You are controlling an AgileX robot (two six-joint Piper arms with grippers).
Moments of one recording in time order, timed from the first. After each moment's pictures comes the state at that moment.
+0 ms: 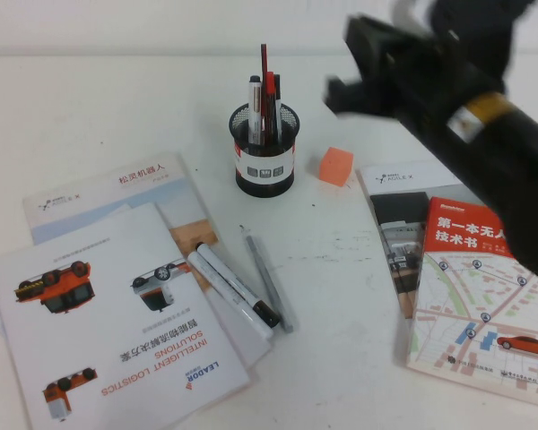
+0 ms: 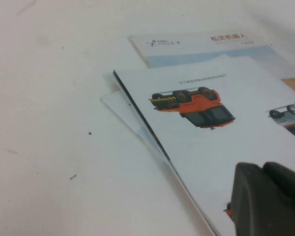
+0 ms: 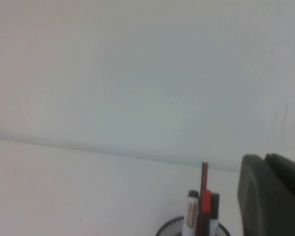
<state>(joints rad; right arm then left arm) 0.61 1.49 -1.00 0.26 -0.48 -0.10 -0.06 -0.01 0.02 -0.02 0.39 -0.13</state>
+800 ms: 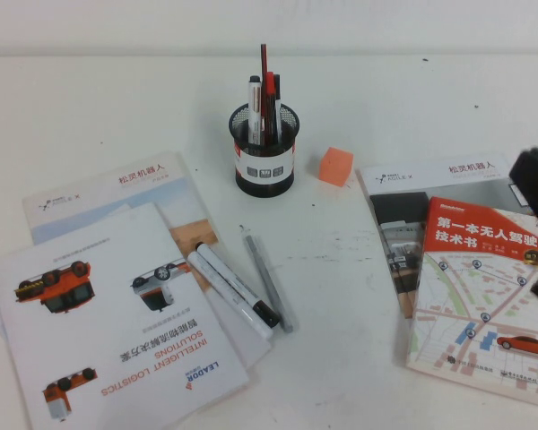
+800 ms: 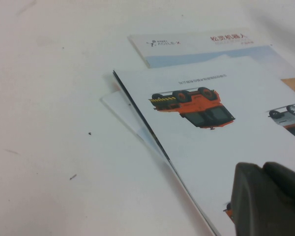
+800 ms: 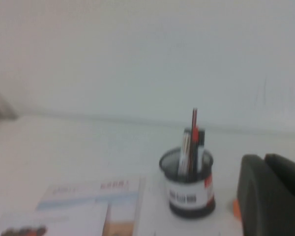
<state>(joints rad) 0.61 0.77 -0.47 0.26 -0.28 -0.10 -0.06 -0.01 0.02 -0.02 0.39 -0.13</state>
